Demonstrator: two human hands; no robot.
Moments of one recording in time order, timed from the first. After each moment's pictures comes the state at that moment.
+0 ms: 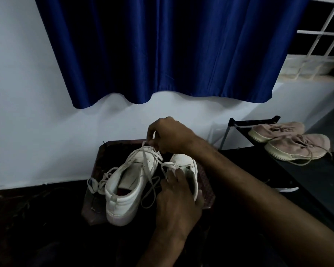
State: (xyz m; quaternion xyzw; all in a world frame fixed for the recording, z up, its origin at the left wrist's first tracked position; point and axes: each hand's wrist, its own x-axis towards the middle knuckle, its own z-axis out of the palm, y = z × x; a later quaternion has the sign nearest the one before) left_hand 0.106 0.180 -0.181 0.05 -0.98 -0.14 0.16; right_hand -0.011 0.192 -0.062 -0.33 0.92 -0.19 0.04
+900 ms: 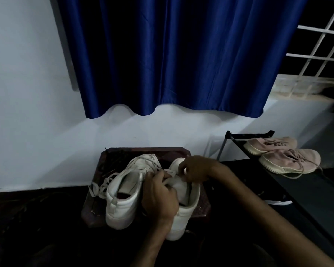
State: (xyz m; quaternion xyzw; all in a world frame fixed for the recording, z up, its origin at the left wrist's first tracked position) left_hand 0.089 0.164 -0.171 0.22 -0.85 -0.41 0.23; right_hand -0.001 0.259 -0.093 -0.25 0.95 0.01 0.20
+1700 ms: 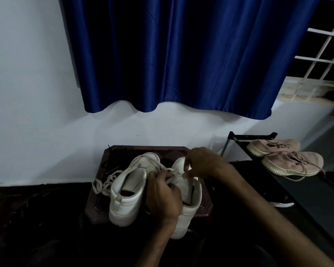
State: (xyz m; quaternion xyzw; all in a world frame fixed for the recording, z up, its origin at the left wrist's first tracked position) left_hand 0.089 0.166 -0.177 0.23 -0.83 -0.43 0.26; right_hand 0.005 0.252 -0.081 -0.22 0.97 0.02 0.11
